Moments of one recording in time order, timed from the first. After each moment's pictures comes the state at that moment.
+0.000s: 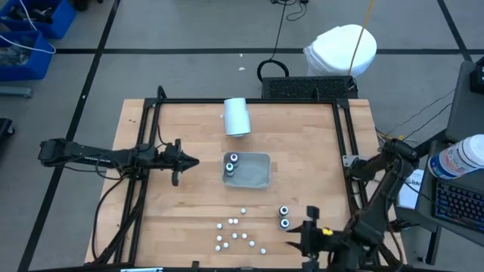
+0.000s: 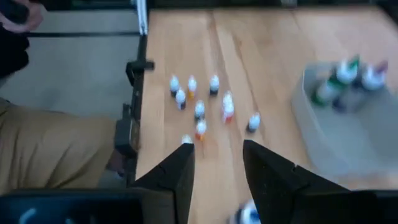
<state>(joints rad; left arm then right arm) 0.00 0.54 0.01 0.41 -0.02 -0.20 0.97 1.67 1.50 -0.84 0.76 0.88</state>
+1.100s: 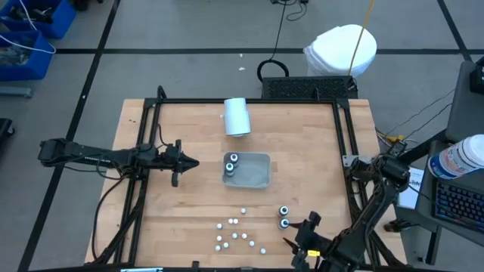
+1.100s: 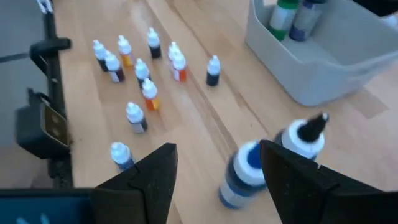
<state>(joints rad) 0.00 0.54 0.01 0.39 0.00 -0.19 1.00 1.88 1.37 -0.89 0.94 1.35</state>
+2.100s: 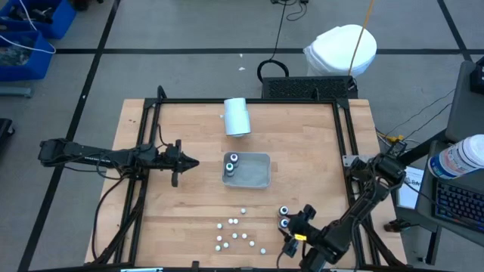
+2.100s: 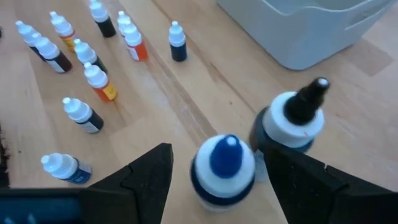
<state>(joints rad) 0.00 0.54 0.01 0.39 0.00 -0.19 0.90 1.88 1.26 -0.80 0.83 1.40</state>
